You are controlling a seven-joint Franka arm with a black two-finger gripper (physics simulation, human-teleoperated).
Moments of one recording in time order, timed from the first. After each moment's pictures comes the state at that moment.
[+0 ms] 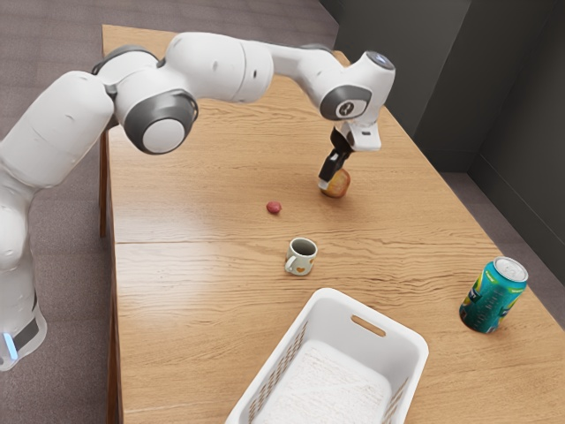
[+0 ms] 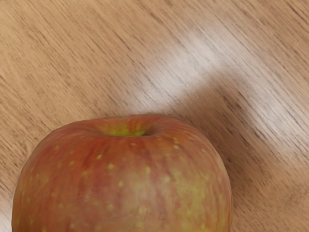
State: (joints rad) arm 0.06 0.59 0.21 -1.22 0.00 1.83 0.96
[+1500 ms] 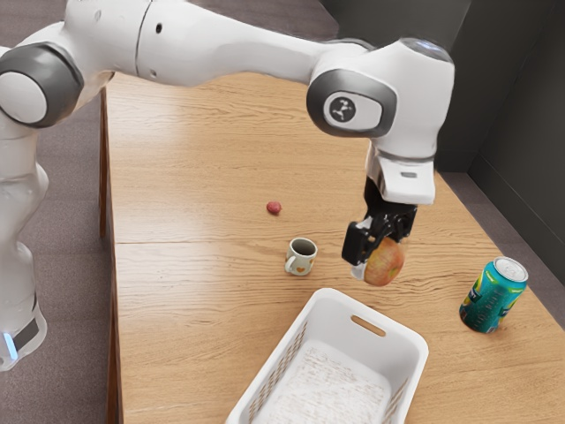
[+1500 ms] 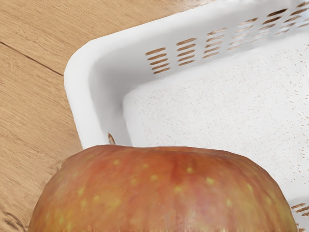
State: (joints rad) arm -0.39 0.15 -0.07 -1.43 -0.09 1.71 0.62
